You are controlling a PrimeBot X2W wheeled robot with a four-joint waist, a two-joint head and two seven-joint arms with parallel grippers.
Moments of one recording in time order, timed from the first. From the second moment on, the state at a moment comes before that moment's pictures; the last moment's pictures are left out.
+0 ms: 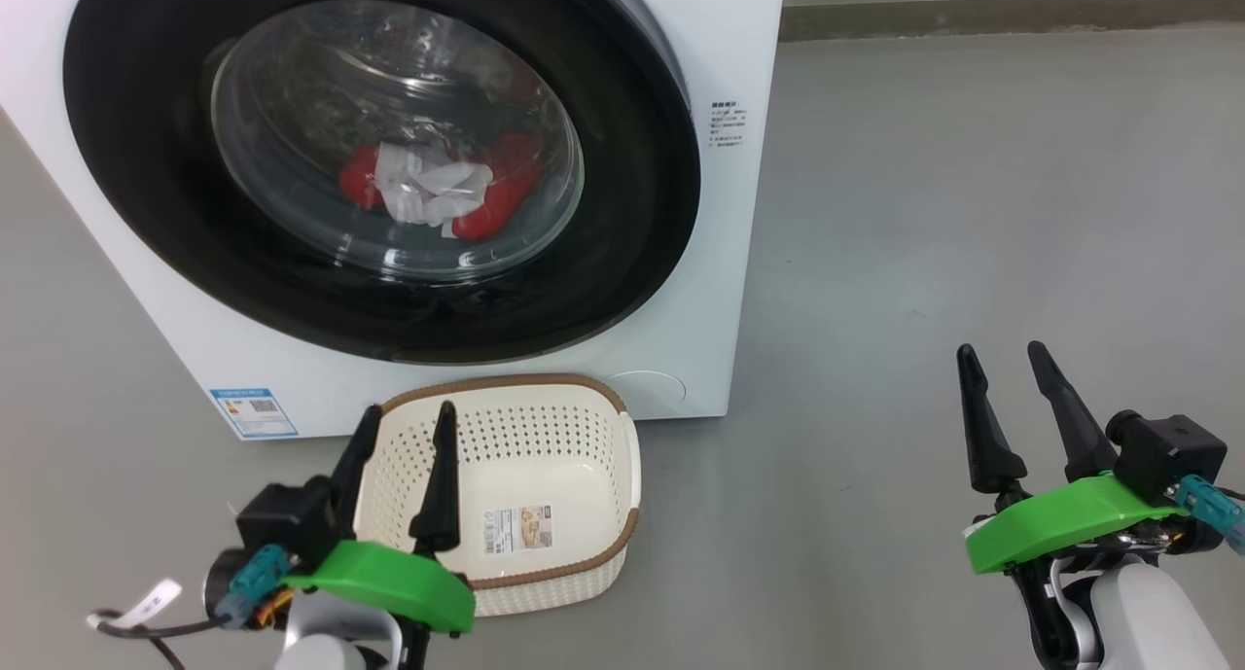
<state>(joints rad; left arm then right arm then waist) -0.26 0.03 -0.17 0.36 -0.36 0.02 -0.21 -0.19 -0.03 -0.07 0.34 0.34 0.13 -0.21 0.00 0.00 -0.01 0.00</state>
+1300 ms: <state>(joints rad) -0.32 0.03 -0.17 0.35 -0.19 0.04 -0.25 -0.24 -0.04 -0.07 0.32 0.19 0.13 -0.25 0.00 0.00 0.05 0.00</state>
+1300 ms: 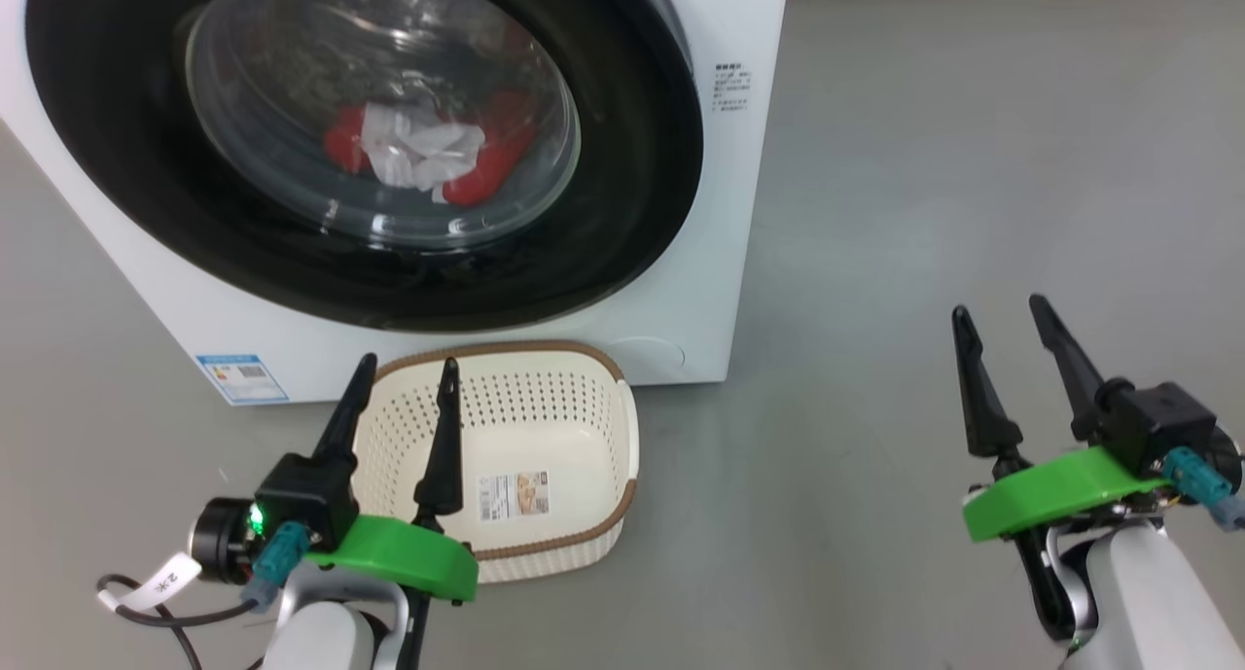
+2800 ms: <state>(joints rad) -0.44 0.03 -0.22 0.15 -0.15 0.06 -0.25 -0.83 -0.08 -0.04 0.41 0.89 0.13 0.10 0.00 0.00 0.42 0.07</state>
